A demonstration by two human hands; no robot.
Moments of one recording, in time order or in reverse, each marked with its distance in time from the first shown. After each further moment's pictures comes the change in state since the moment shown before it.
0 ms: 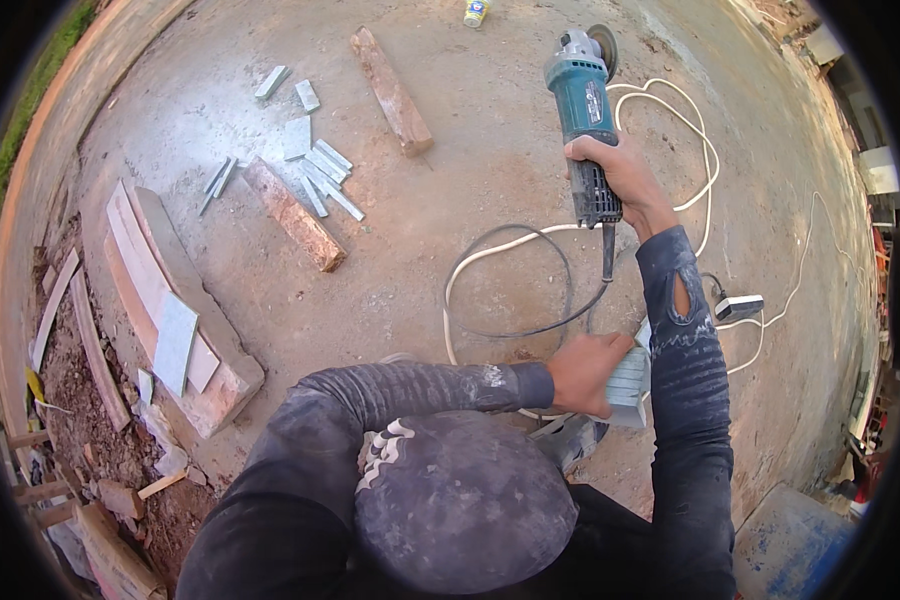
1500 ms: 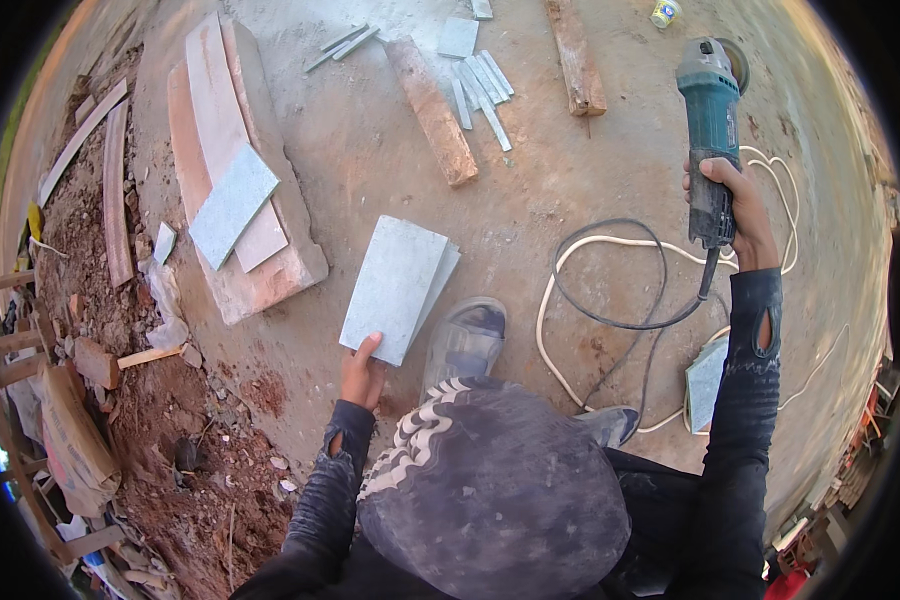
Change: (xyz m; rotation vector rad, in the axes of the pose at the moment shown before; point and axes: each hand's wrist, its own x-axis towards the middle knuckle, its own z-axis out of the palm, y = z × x) left_hand -0.408 -0.072 0.003 -1.216 1.619 -0.744; right_hand 0.014 -0.032 0.090 -0.093 -0.283 0.042
